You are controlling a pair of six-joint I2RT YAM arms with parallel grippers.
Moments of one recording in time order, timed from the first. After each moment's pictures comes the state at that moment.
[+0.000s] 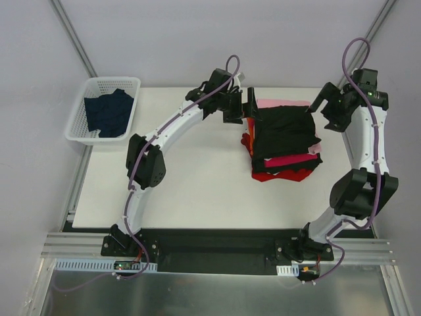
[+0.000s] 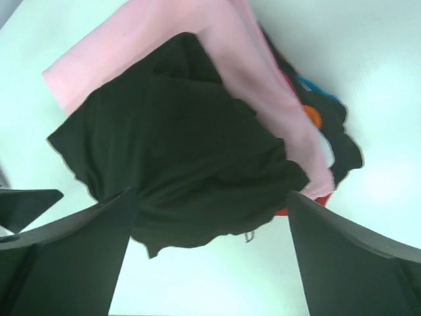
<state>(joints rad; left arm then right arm) -0.63 2.22 2.17 -0.60 0.49 -0.66 -0.21 1.66 1.77 -1.06 -0.19 0.39</state>
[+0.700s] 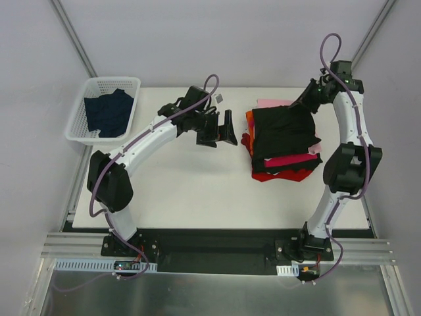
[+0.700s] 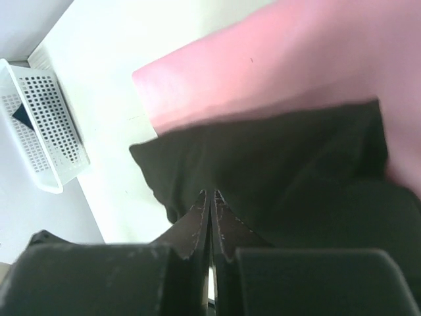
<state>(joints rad) -0.61 1.78 1.65 -0.70 0.46 -0.59 -0.12 1.92 1.95 -0.99 -0.49 0.47</state>
